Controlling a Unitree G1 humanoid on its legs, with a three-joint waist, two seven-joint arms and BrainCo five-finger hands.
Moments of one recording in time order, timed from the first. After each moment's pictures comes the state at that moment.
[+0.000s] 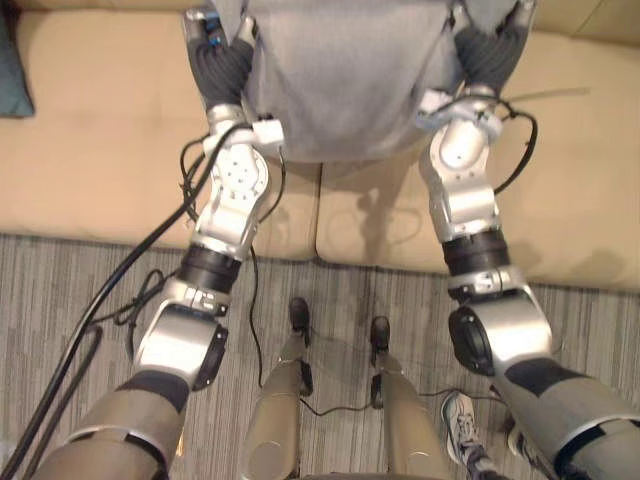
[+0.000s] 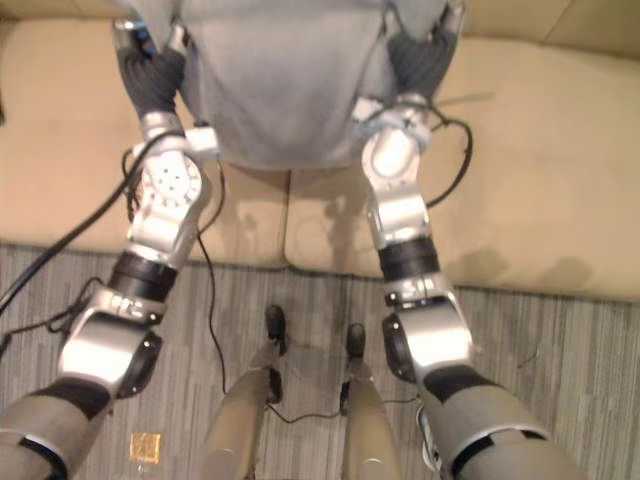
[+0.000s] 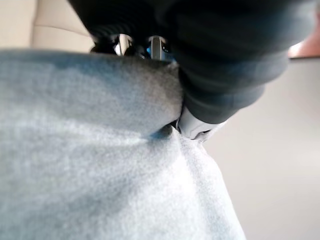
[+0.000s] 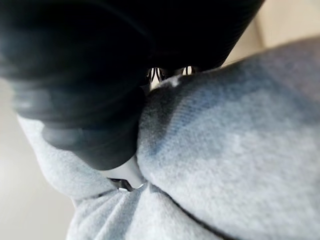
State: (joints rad) left arm -1.17 0.30 -0.17 0.58 -0.16 -0.28 0.60; right arm -1.26 -0.18 -0.08 0.60 0.00 -0.20 -0.65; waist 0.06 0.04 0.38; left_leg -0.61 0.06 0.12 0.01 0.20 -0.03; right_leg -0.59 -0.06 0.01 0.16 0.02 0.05
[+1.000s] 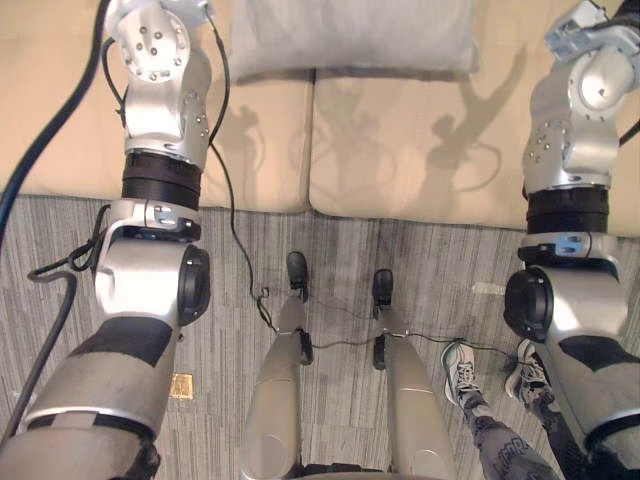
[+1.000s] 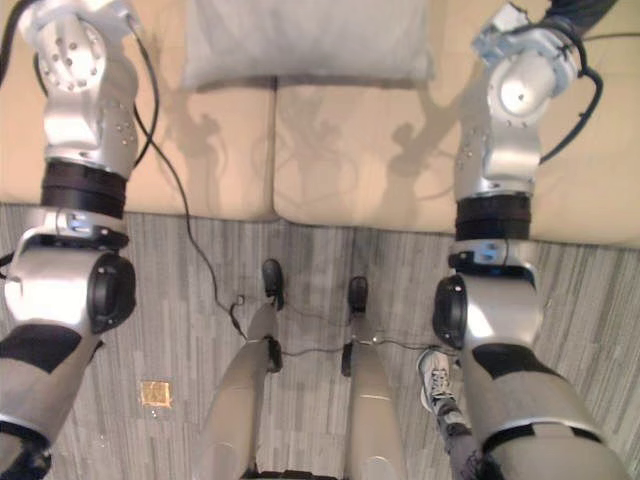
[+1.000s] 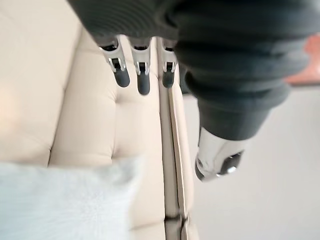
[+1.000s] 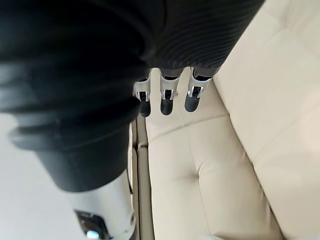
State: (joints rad) left arm -1.38 0.39 0.10 0.74 -0.30 -0.22 0.52; right arm -1.20 -0.43 -0.25 0.55 0.32 -0.19 -0.57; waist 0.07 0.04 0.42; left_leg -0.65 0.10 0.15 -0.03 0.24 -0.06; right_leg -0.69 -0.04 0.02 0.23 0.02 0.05
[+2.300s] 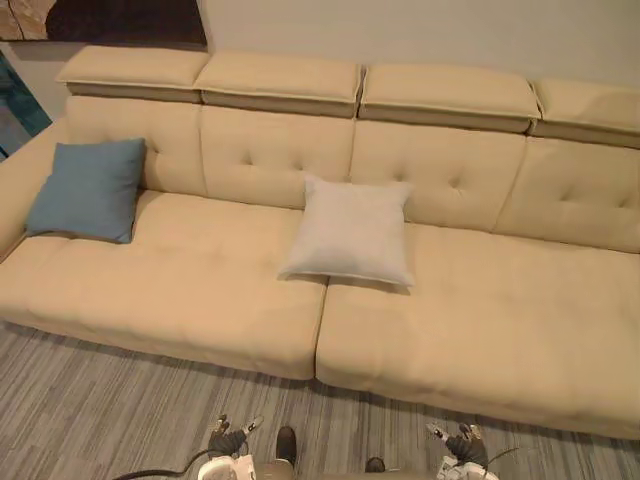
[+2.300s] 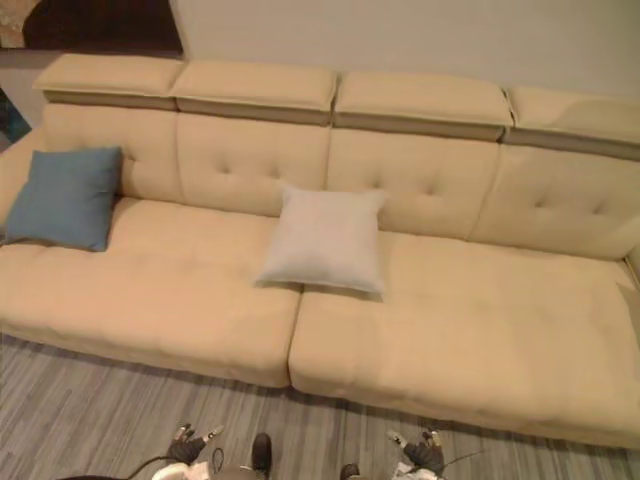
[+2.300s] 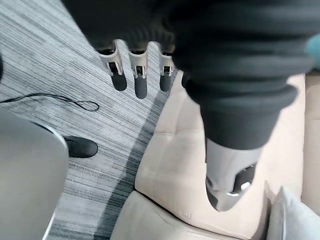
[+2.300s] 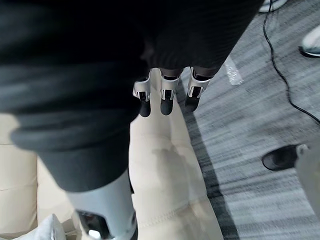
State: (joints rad) left arm 0.13 -0.01 0.26 0.95 0.00 -0.16 0.15; right arm 0.17 0.02 -0.30 0.82 0.15 -0.13 -0.14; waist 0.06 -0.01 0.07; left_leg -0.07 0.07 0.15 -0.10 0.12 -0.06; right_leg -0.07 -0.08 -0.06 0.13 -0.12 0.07
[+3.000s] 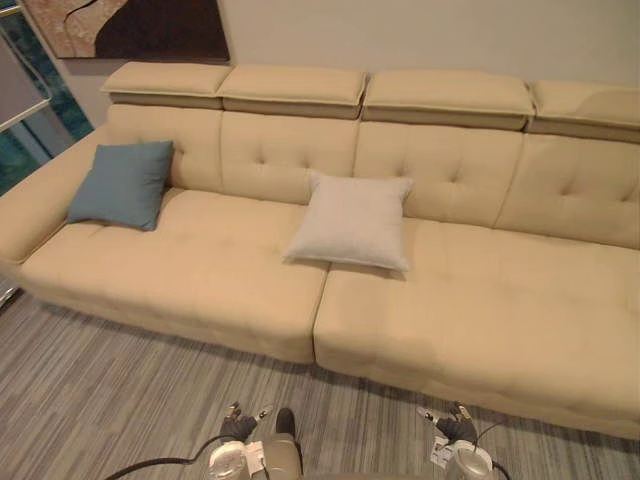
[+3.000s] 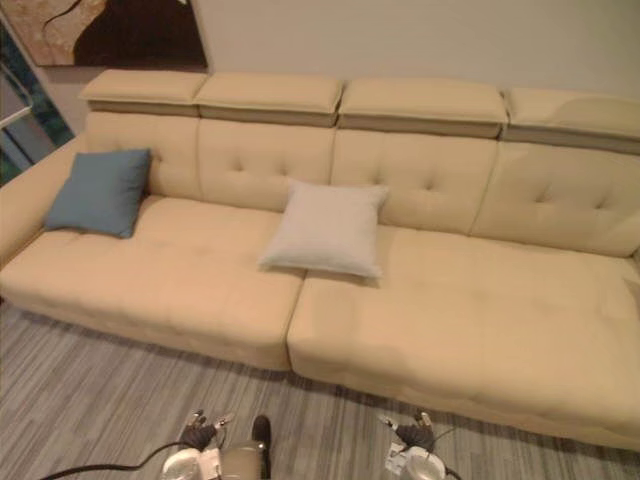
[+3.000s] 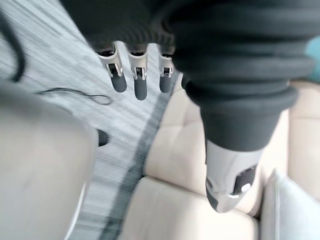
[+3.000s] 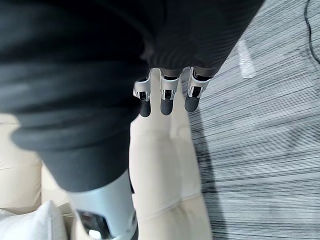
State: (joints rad) left arm 0.08 -0.03 0.21 0.91 0.00 -0.14 0.14; right arm 0.07 0.00 -0.27 0.89 0.12 -0.11 -0.17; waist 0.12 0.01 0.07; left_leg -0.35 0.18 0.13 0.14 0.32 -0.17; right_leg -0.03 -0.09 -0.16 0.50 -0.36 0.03
